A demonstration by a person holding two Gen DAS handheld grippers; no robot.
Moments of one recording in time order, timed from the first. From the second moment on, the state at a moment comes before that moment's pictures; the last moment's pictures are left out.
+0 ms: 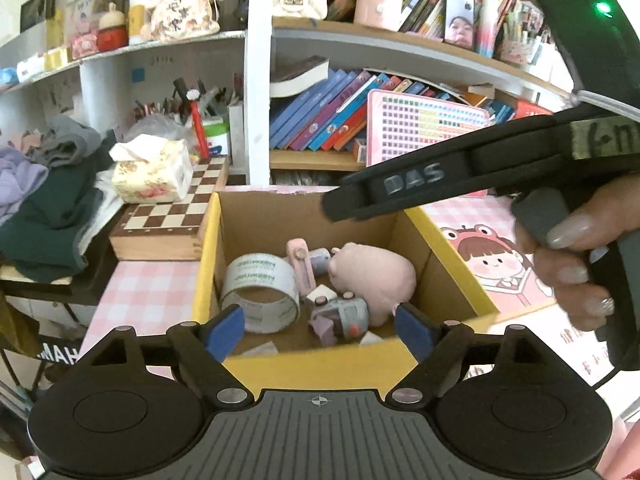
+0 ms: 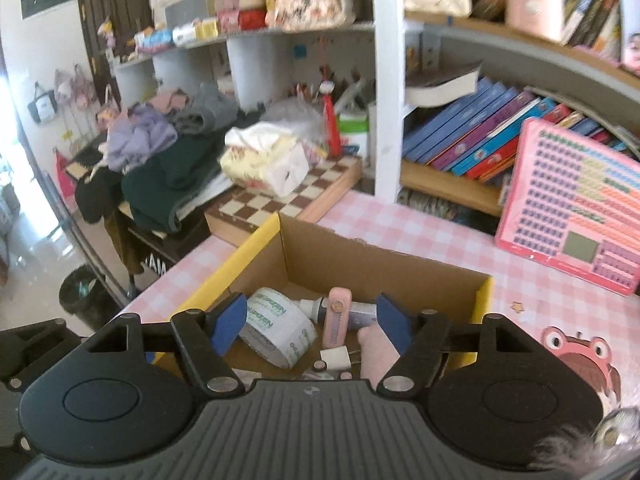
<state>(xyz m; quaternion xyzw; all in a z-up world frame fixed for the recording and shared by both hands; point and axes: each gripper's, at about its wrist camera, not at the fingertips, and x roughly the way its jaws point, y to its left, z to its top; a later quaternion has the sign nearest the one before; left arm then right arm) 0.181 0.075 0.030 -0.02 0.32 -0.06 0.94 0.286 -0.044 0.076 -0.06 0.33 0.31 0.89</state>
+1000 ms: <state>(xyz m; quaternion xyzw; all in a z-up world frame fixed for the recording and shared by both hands) 0.052 0.057 0.015 0.00 0.32 -0.03 0.95 0.087 -0.120 0.050 -0.09 0.29 0.17 0.94</state>
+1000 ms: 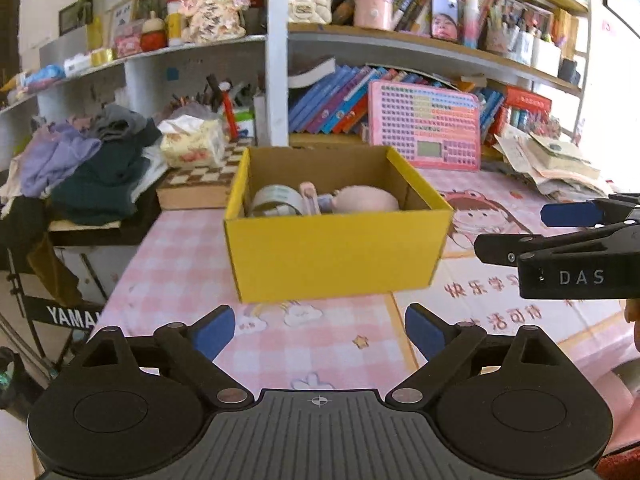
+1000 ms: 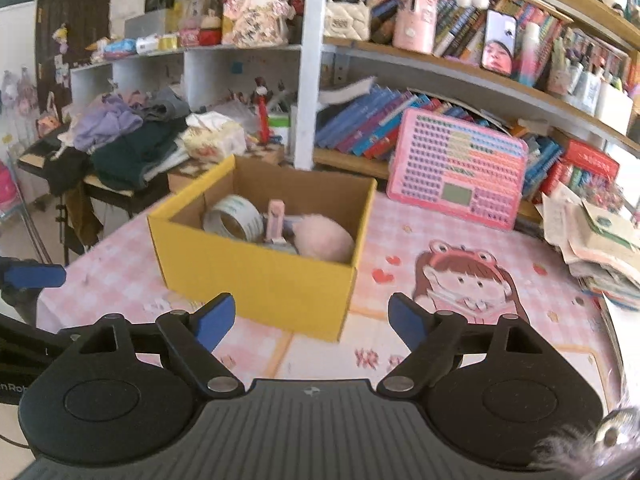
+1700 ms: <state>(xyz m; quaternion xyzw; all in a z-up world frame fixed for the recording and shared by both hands) 0.042 0.033 0.002 0.00 0.35 -0.05 0.93 0.054 -0.161 0.019 -0.02 0.35 0.10 0.93</state>
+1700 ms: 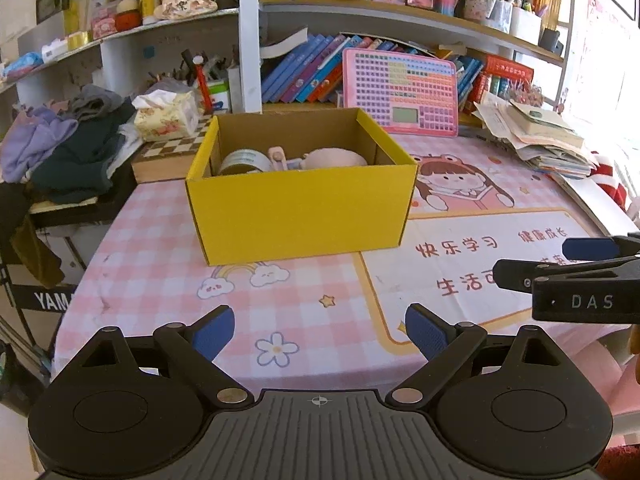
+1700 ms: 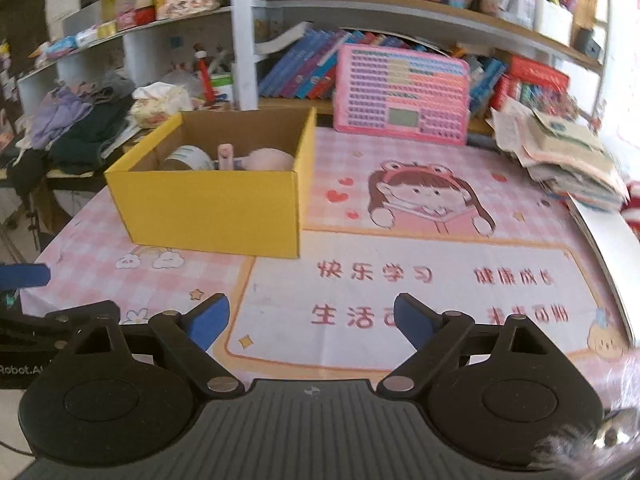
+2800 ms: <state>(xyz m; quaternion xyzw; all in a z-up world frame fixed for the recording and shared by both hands) 0.026 0.027 -0.014 -0.01 0.40 -0.06 0.91 0.032 -0.161 0.000 -0.02 0.40 0.09 0.91</state>
